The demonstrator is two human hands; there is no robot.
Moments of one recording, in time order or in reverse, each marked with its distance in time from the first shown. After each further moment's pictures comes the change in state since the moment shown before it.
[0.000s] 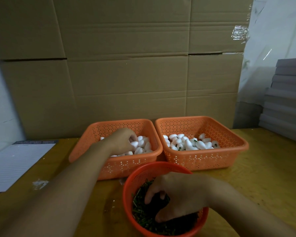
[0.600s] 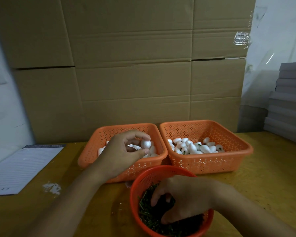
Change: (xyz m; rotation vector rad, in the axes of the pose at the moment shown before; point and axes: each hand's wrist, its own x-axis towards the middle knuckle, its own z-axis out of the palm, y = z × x) left_hand -0.081 0.033 -0.003 -0.593 0.317 0.327; right_hand 0.000 0.001 0.000 0.012 -0.002 -0.007
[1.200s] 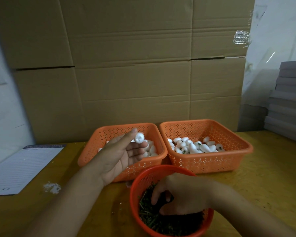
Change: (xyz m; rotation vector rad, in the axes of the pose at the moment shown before) left_hand -0.001 0.011 0.001 -0.765 0.037 -0.511; right_hand 0.006 0.006 0.006 0.007 0.067 -0.027
